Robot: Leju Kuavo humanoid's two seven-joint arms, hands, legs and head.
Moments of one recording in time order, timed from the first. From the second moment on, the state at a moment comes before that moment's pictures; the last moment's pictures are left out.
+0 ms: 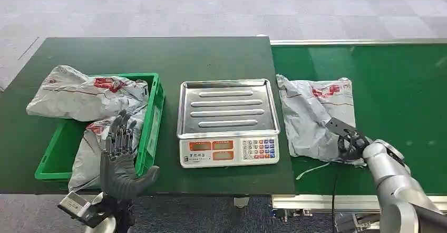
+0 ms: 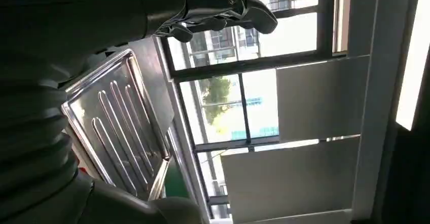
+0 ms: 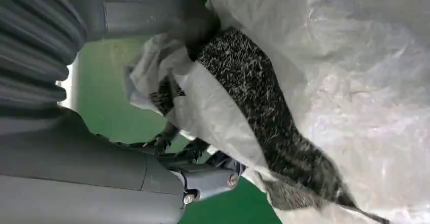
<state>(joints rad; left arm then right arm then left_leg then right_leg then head) 0.03 -0.17 -0.14 -1.52 -0.03 -0.06 -0.70 -0.67 -0.33 -0.16 -0.30 1.04 0.43 0.15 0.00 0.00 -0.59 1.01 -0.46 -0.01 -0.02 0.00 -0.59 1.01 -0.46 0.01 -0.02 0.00</state>
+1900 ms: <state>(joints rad) 0.04 -0.15 -0.14 -1.58 -0.03 0.01 -0.70 -0.77 -0.09 0.14 -0.74 0.54 0.01 -0.54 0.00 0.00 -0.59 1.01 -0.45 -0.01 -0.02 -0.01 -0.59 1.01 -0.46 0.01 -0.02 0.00</state>
